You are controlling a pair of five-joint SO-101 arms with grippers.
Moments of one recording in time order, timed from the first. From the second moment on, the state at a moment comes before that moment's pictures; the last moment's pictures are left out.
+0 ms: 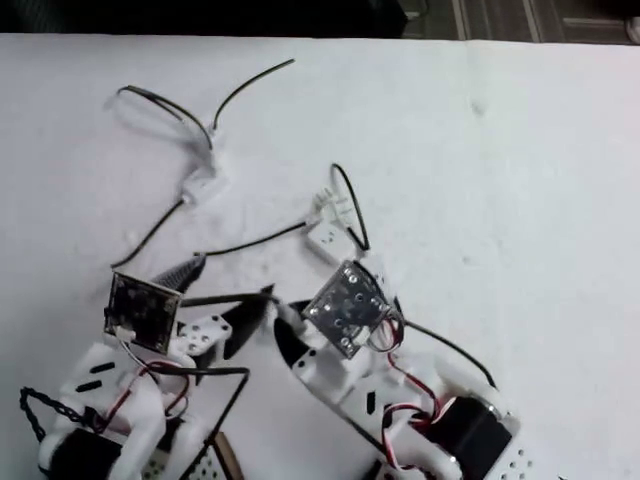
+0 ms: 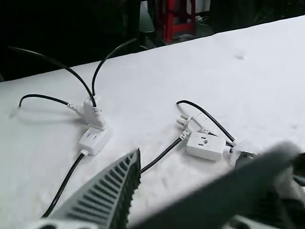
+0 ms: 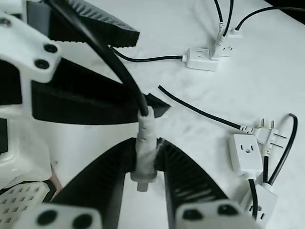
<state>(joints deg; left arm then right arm) 14.1 -104.1 65.5 71.5 -3.3 -51.9 -82.9 56.1 67.9 3.7</state>
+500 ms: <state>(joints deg) 25.5 -104.1 58.9 75.9 -5.5 -54.4 -82.9 59.3 67.9 3.6</state>
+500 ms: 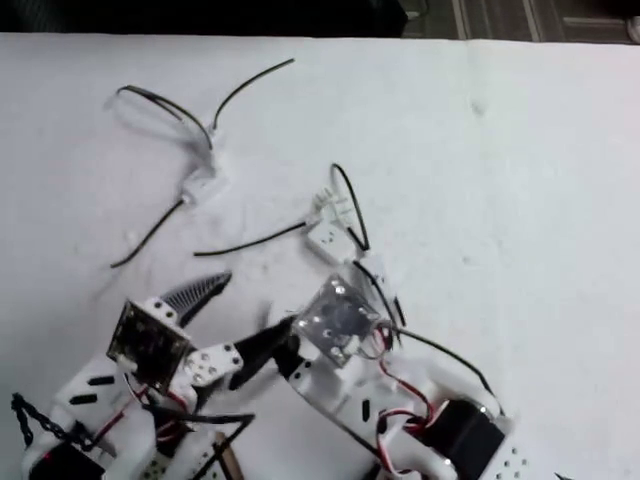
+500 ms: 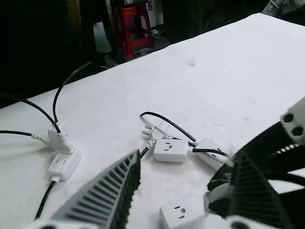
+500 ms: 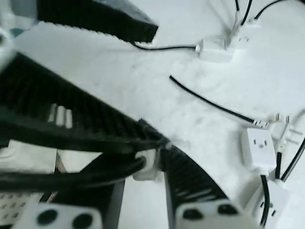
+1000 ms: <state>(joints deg) 14.5 -104.1 58.5 76.6 -6.7 -36.7 -82.9 59.3 68.9 3.6</state>
